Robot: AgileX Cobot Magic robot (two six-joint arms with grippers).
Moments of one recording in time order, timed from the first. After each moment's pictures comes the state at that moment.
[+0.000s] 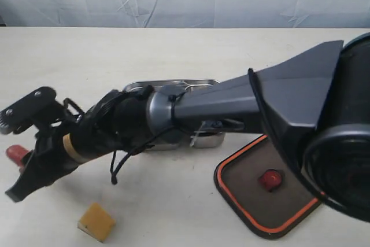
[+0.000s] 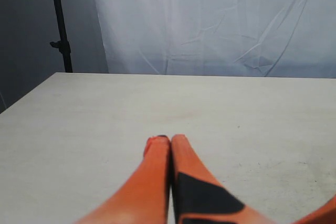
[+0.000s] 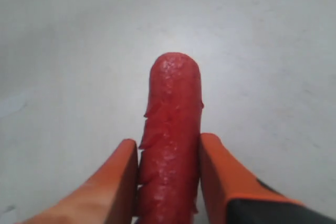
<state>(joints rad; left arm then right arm) 0.09 0.00 0.00 0.00 0.18 -0.01 1.19 2.20 -1.47 -1.74 -0.28 1.79</state>
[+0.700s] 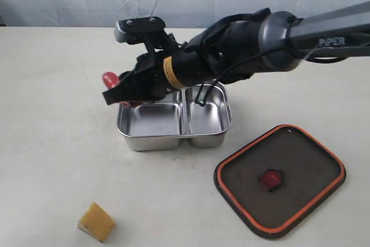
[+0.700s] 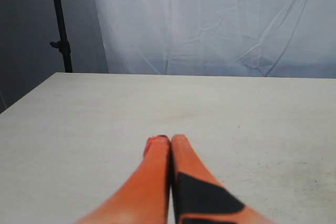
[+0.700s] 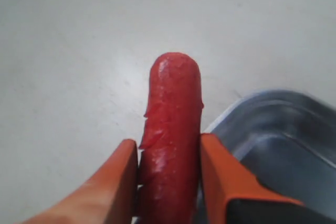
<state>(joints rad) 0.09 0.00 0.00 0.00 0.18 -0.01 0.84 1.99 -1.26 -1.74 -0.39 1.88</state>
